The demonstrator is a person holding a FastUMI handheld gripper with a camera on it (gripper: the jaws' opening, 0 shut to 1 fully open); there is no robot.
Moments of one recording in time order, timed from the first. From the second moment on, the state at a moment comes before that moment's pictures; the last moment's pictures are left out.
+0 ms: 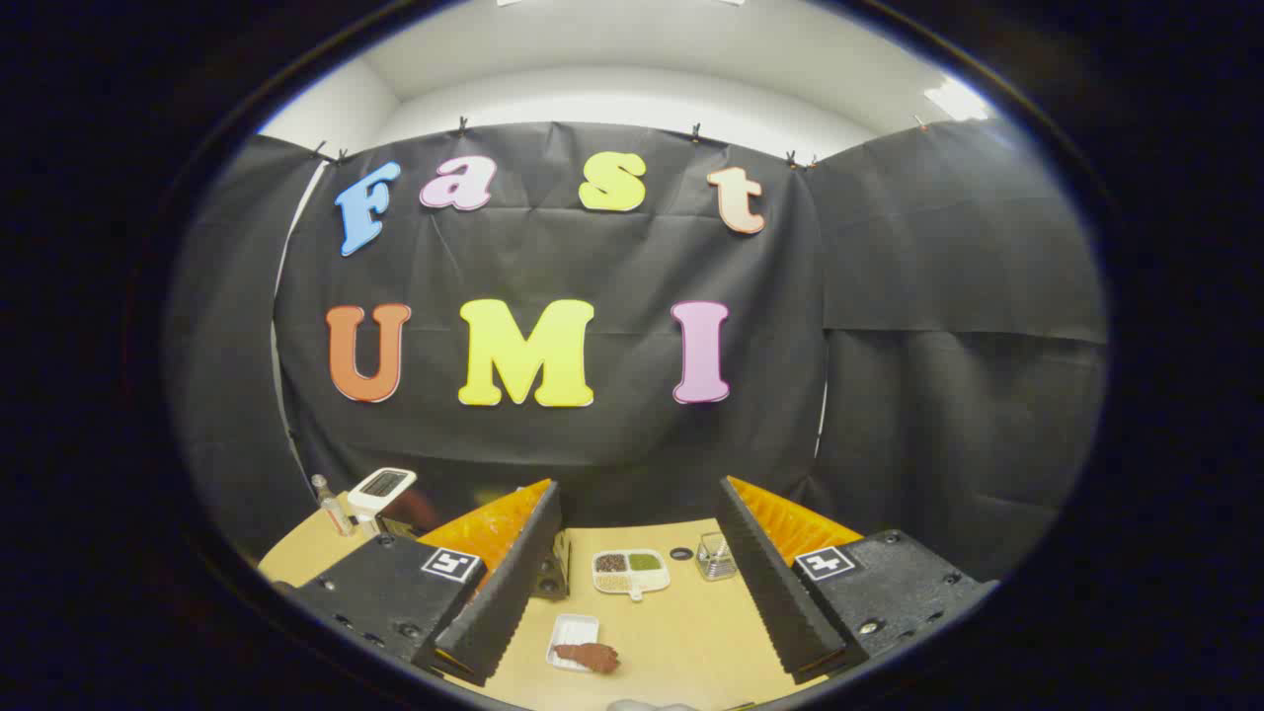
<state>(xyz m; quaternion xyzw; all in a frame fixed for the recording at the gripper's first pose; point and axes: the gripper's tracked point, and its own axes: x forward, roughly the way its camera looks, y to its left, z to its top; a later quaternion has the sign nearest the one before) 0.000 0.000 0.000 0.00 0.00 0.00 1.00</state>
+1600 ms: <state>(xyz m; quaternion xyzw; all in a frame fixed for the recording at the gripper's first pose) 0.075 0.105 -0.057 0.02 0.02 0.02 1.00</state>
